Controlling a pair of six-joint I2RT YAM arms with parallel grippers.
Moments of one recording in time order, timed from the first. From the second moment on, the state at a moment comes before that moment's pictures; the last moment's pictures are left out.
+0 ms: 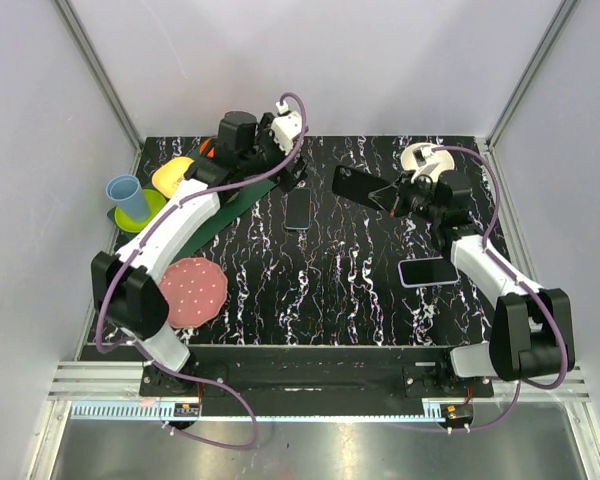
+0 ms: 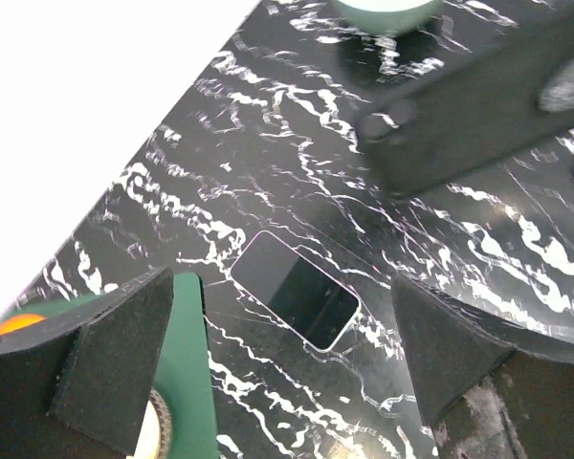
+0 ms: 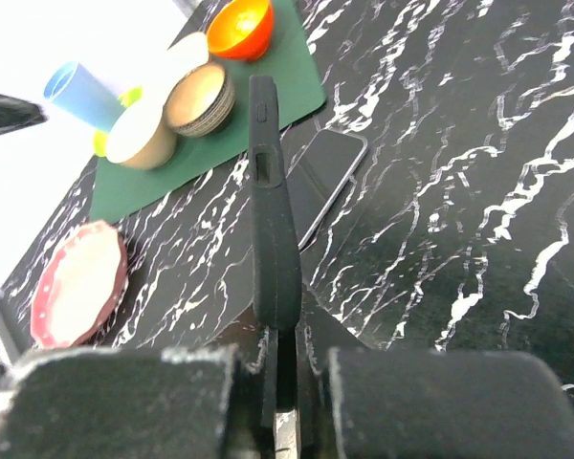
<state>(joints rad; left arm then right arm) -0.46 1.70 1.61 -0.33 0.29 0.27 0.14 1.35 0.83 0.33 -0.57 0.37</state>
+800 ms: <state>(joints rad) -0.61 1.58 1.46 -0.72 0.62 0.80 0.36 1.40 0.88 0.14 -0.87 0.13</state>
